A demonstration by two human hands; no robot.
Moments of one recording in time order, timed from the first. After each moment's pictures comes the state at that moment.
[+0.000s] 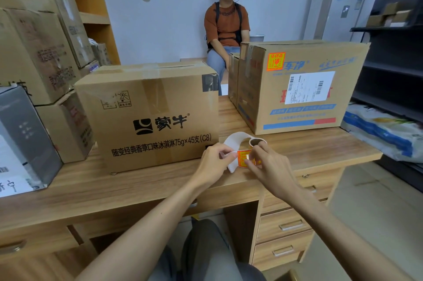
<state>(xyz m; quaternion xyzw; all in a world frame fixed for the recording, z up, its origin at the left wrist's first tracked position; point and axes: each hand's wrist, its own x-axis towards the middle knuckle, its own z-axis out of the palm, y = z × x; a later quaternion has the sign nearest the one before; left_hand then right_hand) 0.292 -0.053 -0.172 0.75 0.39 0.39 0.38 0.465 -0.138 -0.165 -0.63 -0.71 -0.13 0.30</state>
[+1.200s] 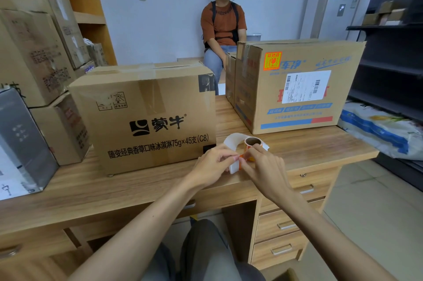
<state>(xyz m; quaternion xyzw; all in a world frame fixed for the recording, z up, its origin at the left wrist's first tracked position) 0.284 -0.051 -0.167 0.82 0.33 0.29 0.36 0.449 -0.134 -0.170 -0.65 -0.66 -0.16 0.33</state>
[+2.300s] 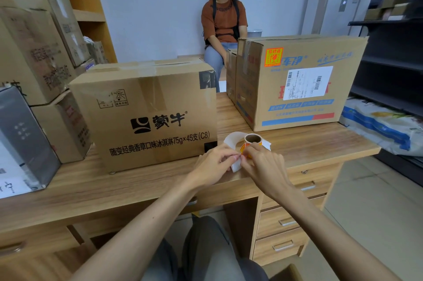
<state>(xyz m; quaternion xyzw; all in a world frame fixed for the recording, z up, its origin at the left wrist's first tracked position) 0.280 -0.059 -0.167 0.85 0.34 0.27 0.29 0.441 -0.139 -0.163 -0.66 -0.67 -0.21 0.27</state>
